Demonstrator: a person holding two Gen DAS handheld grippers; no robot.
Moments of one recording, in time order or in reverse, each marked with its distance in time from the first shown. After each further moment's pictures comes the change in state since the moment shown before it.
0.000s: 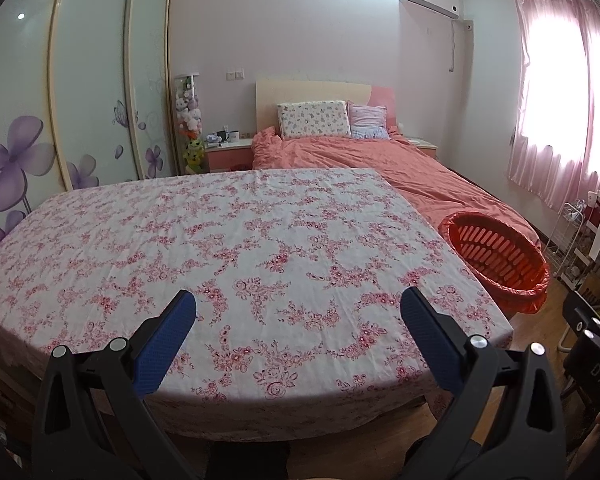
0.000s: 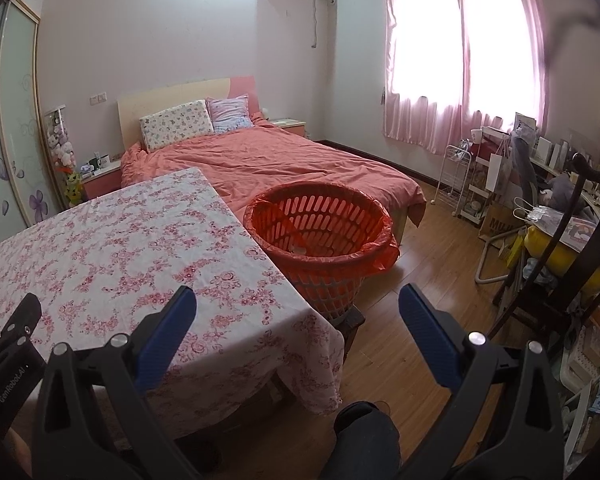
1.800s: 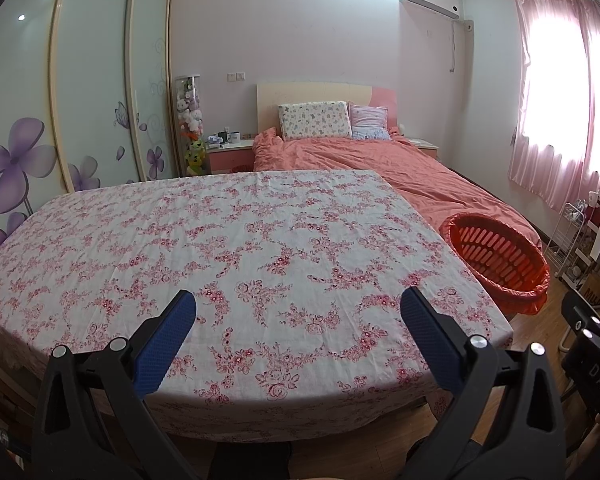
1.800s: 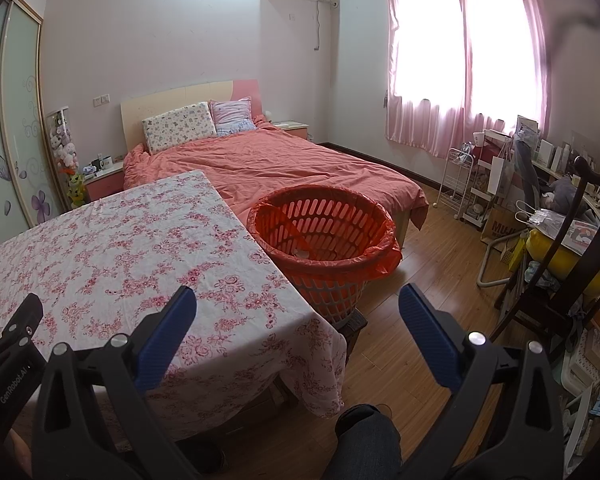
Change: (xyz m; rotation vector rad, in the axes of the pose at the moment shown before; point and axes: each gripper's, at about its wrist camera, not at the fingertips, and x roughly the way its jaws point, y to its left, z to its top) left arm -0.002 0.002 0.004 0.002 -0.003 0.001; right arm -0.001 0.002 0.001 -0.002 -0.007 0.006
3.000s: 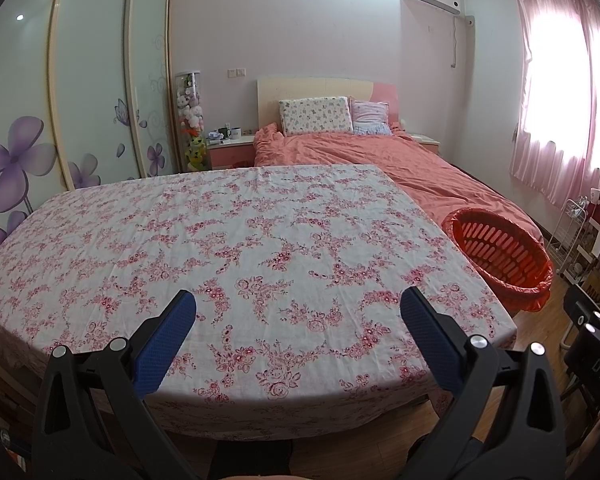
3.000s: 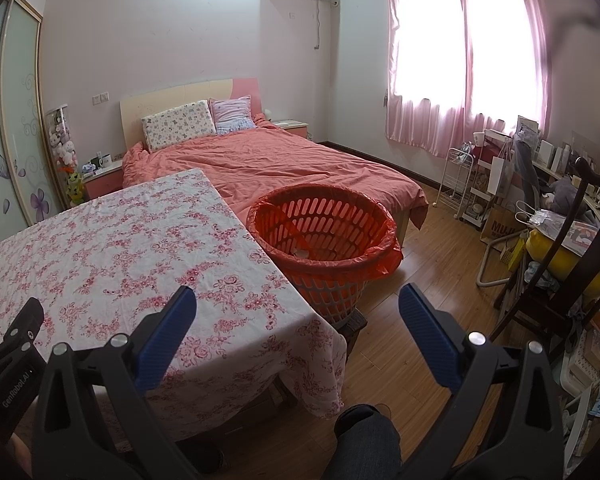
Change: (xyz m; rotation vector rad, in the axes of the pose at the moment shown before) left arm 0.002 -0.002 -0.003 0.001 0.013 0.005; right arm 0.001 0.002 0.001 -0.001 0.001 -0.002
